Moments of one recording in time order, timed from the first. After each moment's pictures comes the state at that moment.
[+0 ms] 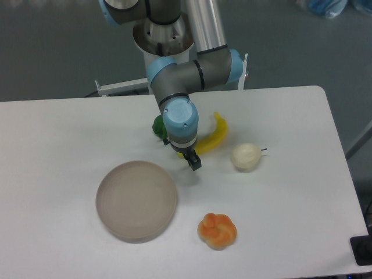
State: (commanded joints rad) arm 2.17 -1.94 -1.97 -0.96 1.67 1.43
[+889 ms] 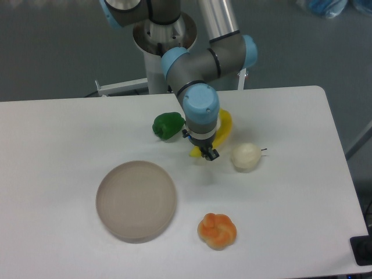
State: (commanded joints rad) arm 2.27 -1.89 -1.77 -1.07 1.65 1.45
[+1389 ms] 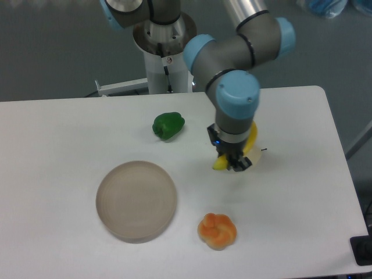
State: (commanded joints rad) arm 2.35 -2.01 -1.40 -1.26 1.60 1.44
